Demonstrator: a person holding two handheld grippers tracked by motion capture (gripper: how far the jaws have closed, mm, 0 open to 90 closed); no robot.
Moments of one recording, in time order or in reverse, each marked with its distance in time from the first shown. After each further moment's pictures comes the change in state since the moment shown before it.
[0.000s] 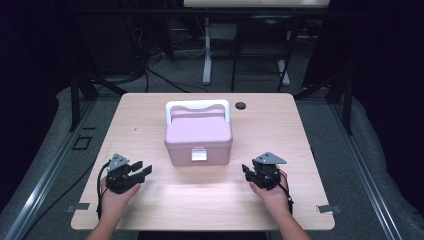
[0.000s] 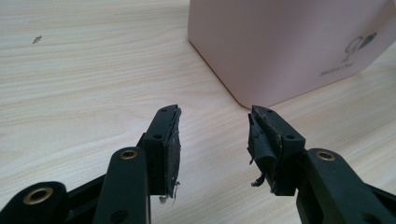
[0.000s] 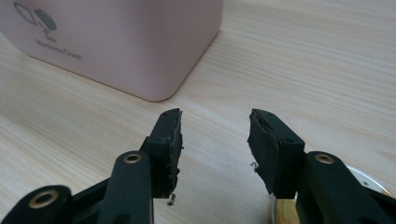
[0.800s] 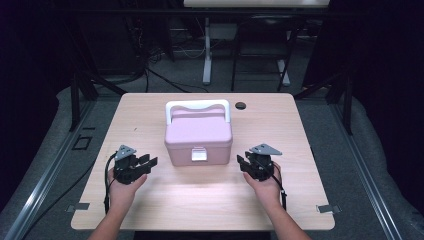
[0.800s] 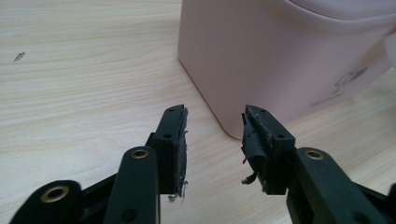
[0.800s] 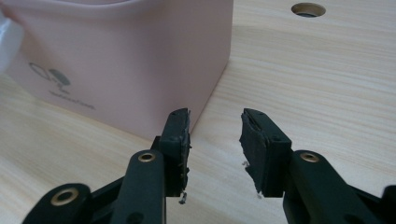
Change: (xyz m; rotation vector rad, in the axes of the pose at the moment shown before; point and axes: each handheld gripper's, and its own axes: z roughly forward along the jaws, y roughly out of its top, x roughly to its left) left arm -0.009 0.027 0.017 0.008 -0.005 -0.043; right arm 0.007 0.026 0.014 -0.046 0.007 0.080
